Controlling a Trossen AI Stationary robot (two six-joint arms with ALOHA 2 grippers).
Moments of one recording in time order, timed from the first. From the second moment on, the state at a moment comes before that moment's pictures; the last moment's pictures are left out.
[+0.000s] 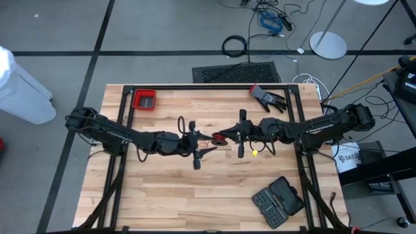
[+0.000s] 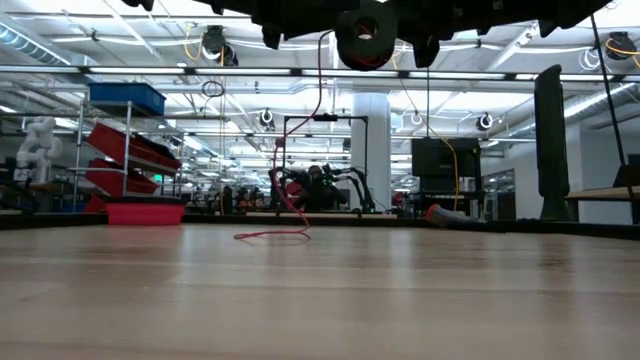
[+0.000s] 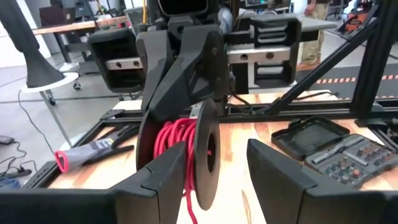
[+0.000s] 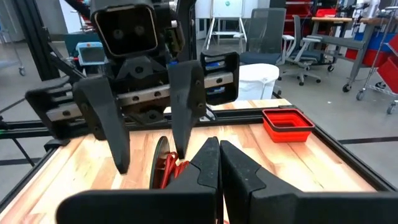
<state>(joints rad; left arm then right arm) -0.20 1.50 0.87 0.52 -0.33 0.08 0.08 1.24 0.67 0.51 0.18 0.05</state>
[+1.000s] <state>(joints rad) -0.19 1.50 0.87 0.51 -0.34 0.06 0.10 1.19 0.67 0.47 0.18 -0.02</state>
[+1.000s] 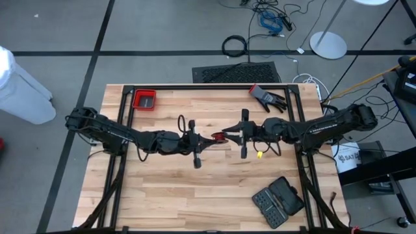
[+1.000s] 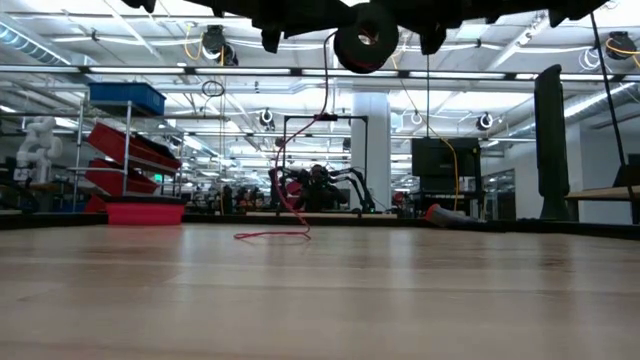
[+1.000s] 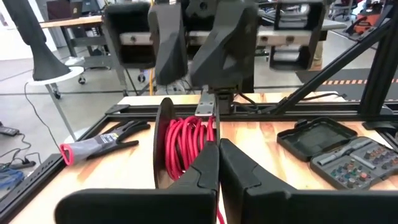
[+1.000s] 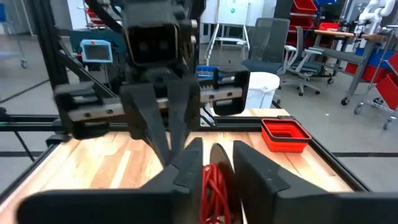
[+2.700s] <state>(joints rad) -0.34 1.19 0.87 0.33 -0.42 0.07 0.12 2.04 1.13 0.62 0.21 -0.15</state>
